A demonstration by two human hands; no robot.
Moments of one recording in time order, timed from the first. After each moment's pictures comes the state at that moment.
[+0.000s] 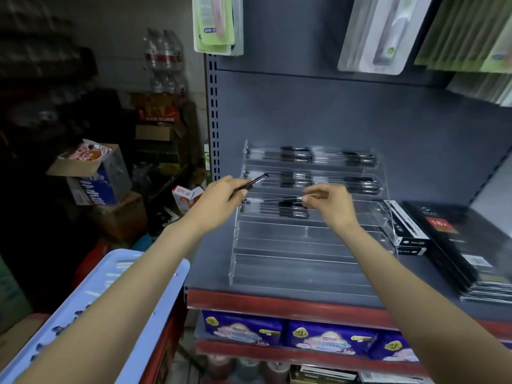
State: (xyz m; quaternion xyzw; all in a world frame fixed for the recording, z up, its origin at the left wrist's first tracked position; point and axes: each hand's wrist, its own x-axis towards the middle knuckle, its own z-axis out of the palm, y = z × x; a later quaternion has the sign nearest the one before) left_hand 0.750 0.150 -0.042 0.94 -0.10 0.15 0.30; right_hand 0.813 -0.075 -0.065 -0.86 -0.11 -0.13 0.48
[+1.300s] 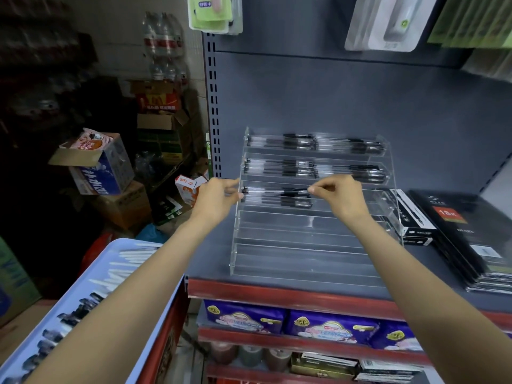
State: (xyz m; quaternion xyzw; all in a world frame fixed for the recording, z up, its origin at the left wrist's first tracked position) left_hand 0.765 0.149 -0.073 0.91 0.05 0.13 0.40; right_hand 0.820 -0.088 -0.068 -0.90 -0.13 -0.13 0.40
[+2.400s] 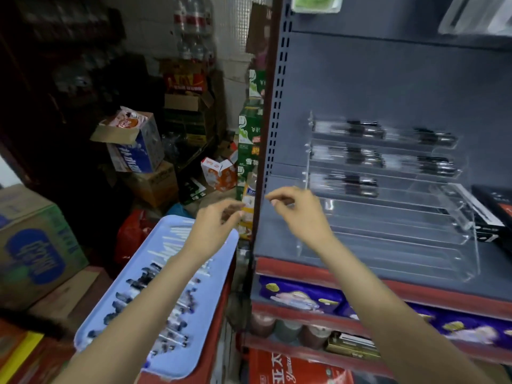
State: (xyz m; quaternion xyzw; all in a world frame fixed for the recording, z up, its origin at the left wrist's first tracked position) left_hand 0.674 0.253 -0.121 0.90 0.04 0.15 0.41; right_hand 0.725 0.083 -0.085 -0.88 -0.24 -0.04 0.41
